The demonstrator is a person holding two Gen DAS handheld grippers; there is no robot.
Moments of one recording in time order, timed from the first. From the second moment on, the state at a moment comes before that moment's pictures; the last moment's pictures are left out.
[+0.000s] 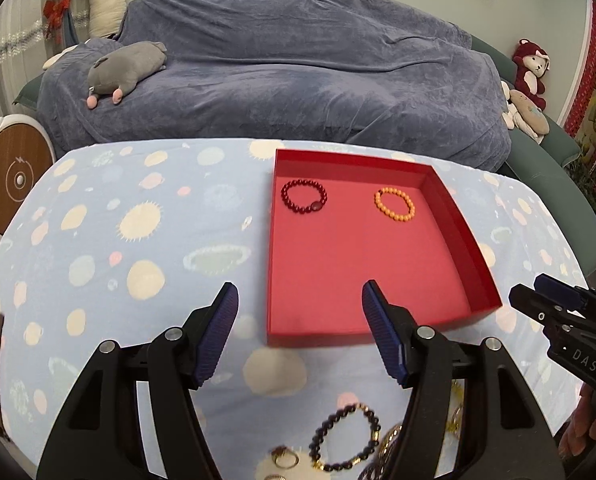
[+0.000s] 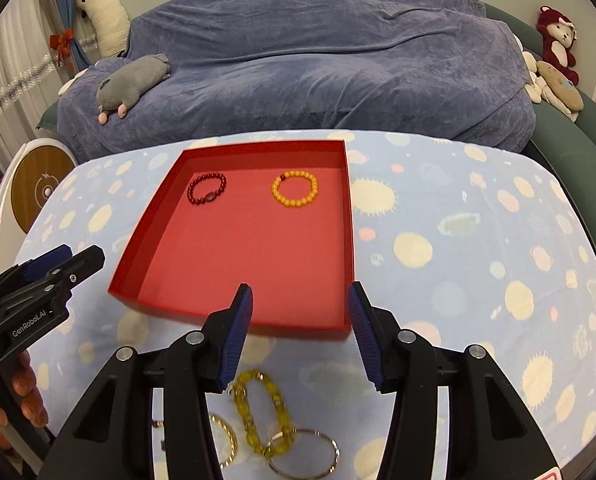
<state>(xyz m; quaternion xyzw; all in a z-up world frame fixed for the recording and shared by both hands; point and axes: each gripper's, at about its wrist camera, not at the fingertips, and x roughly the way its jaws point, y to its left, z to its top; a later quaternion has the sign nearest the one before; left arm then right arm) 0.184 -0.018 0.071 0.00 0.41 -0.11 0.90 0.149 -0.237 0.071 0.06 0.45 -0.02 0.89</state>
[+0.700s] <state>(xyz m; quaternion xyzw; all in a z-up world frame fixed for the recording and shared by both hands) 0.090 -0.003 0.019 -0.01 0.46 -0.10 0.88 0.032 -0.220 0.006 0.07 0.51 -0.04 0.86</state>
